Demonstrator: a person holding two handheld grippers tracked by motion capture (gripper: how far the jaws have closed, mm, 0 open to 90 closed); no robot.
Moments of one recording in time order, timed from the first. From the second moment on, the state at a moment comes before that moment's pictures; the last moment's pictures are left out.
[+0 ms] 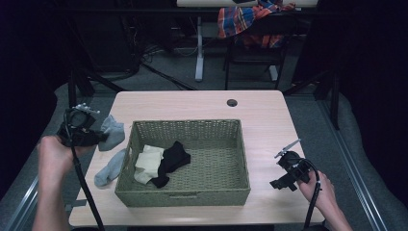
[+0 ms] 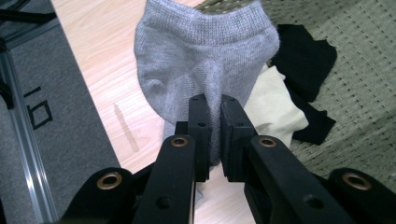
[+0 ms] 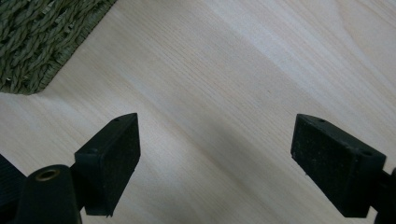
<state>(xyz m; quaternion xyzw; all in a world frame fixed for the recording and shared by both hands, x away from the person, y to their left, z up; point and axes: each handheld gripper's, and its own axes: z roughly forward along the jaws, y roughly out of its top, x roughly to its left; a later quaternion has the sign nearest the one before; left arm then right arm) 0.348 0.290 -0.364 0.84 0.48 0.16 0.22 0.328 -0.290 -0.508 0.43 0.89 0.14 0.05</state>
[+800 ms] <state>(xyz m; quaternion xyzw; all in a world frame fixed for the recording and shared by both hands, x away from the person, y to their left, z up) 0.368 0.335 -0.406 0.80 0.55 0.13 0.20 0.329 -0.289 -0.508 0.42 0.89 0.14 0.05</state>
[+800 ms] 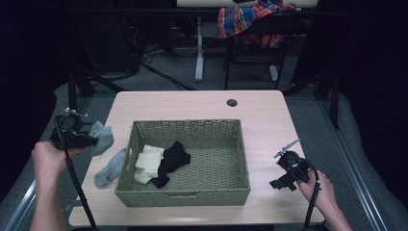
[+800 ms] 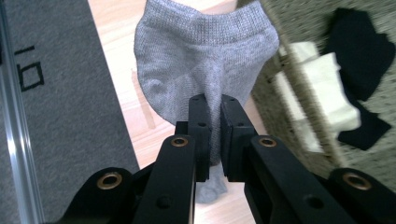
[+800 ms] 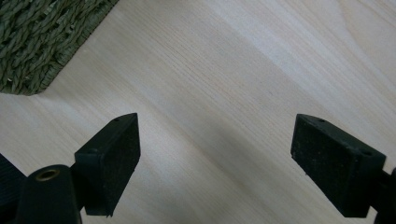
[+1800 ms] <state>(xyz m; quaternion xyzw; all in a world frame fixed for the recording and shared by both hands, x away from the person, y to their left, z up) 0.398 0.332 -0.487 0.81 0.56 0.05 0.15 0.329 -0.288 -0.508 0.42 0.89 0.14 0.05</state>
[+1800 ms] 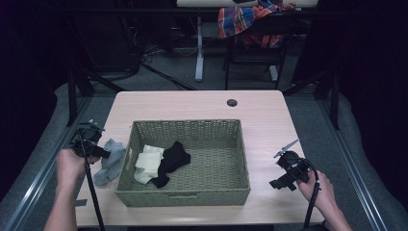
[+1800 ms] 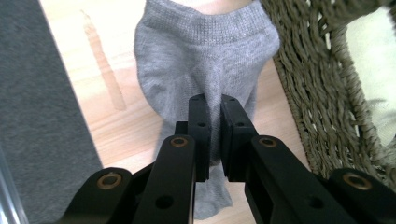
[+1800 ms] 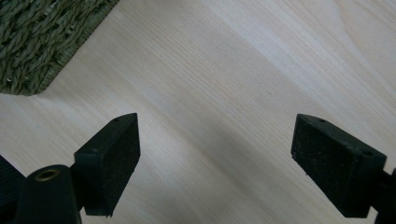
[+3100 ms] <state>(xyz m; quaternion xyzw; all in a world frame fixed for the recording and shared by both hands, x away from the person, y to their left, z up) 0.410 0.335 -0.516 0.80 0.58 0.02 0.13 0.330 -0.289 -0.508 0.42 0.90 0.14 0.05</state>
